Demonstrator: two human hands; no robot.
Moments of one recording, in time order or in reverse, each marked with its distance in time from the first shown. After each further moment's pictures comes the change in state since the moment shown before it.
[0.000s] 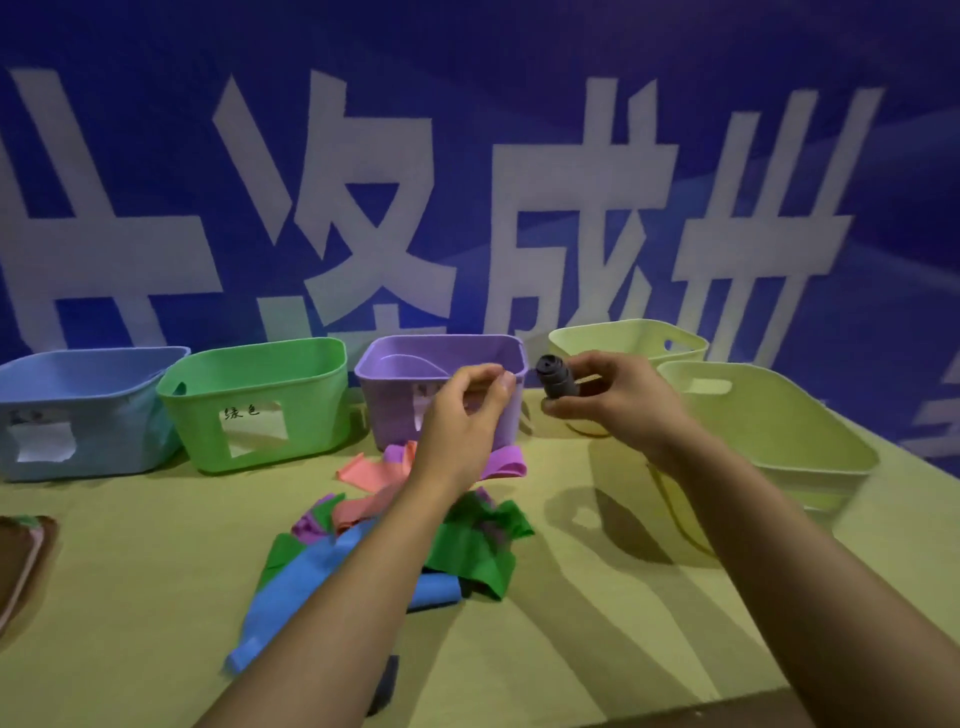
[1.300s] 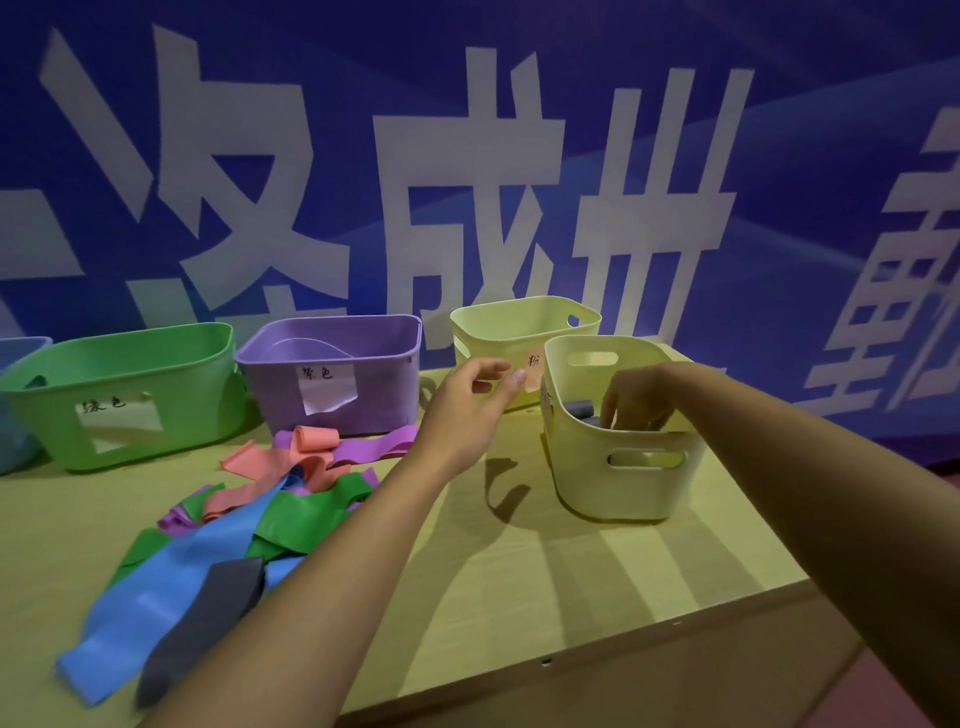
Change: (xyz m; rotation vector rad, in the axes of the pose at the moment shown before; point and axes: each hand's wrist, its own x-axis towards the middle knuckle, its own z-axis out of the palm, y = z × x) left_hand -0.009 0.012 0.129 0.161 -0.209 -0.027; right_hand 0.028 0.103 -0.160 -0.973 -0.514 0.531
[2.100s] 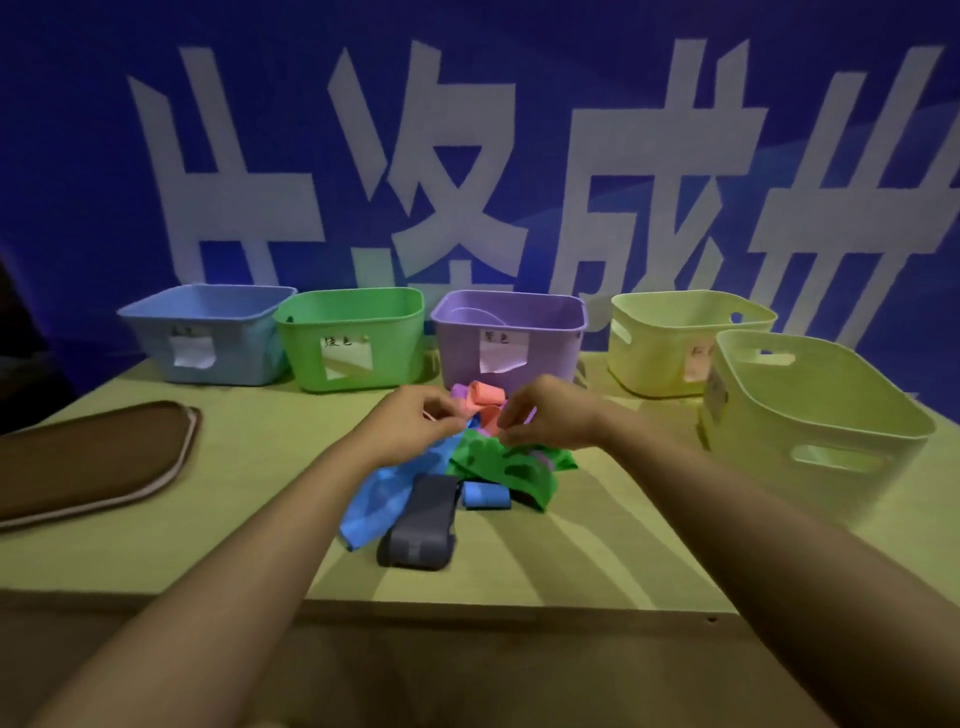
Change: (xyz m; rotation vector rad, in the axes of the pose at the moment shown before) left_hand -0.102 -0.063 -0.227 0.378 -0.059 -0.211; right_hand -0.046 -0.259 0.080 0.118 0.308 -0.716
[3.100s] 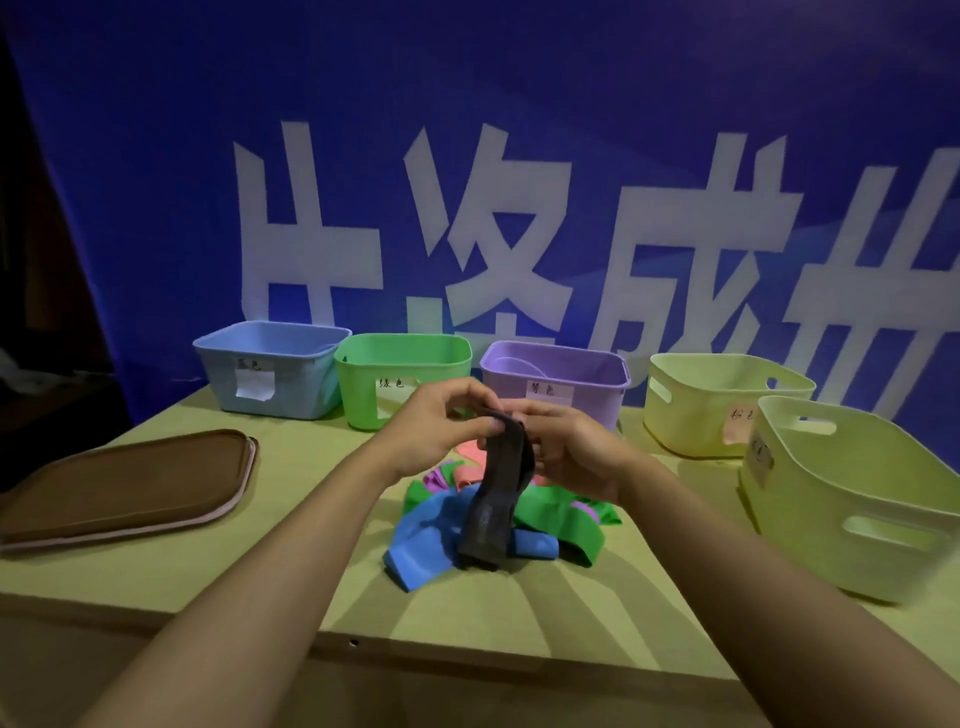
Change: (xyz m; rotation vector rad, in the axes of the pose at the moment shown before) left_hand -0.026 0.026 -0.063 -0.362 0.042 0.213; right_hand 0.005 -0.057 0.005 1.312 -0.153 -0.098
